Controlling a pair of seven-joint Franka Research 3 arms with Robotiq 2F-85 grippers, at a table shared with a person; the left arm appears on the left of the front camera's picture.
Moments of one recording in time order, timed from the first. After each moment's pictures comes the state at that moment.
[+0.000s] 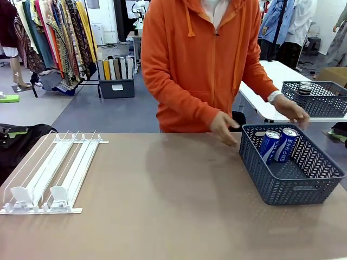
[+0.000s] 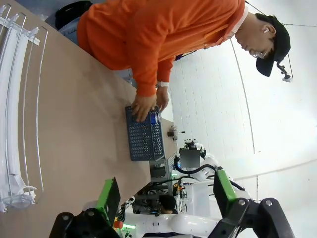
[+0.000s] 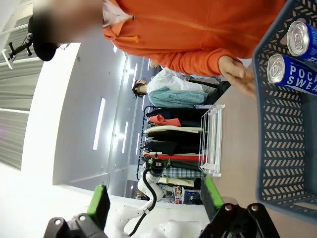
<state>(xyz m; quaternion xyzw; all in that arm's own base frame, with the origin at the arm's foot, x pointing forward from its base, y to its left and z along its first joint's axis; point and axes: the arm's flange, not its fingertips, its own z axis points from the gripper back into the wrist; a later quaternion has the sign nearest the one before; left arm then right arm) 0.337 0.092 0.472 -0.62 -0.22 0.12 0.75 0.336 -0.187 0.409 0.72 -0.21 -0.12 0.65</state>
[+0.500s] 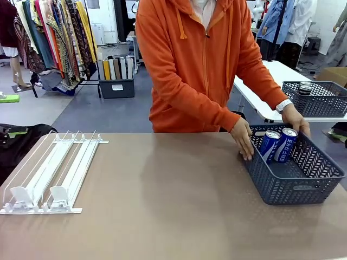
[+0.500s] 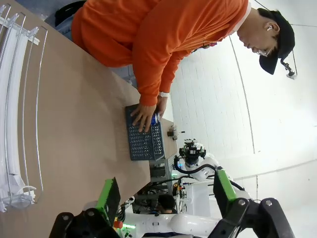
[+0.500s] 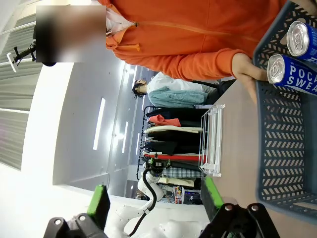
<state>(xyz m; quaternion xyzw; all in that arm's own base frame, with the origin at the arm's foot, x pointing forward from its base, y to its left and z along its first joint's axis) 0.337 0.092 0.472 -0.62 -0.22 0.12 0.75 0.336 -0.187 0.409 0.72 -0.21 -0.12 0.65</state>
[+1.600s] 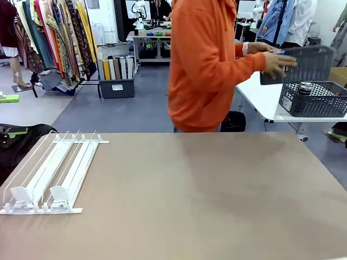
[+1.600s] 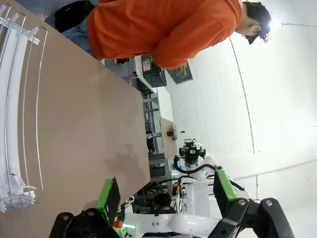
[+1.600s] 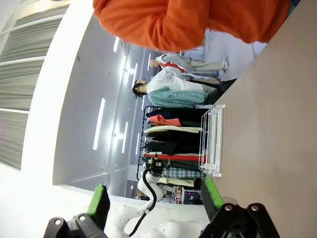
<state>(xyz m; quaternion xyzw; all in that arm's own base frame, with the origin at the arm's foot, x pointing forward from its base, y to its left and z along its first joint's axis) 0.337 0.092 0.472 -0.62 -0.22 0.12 0.75 0.336 -0.187 0.409 0.72 -0.21 -0.12 0.65</state>
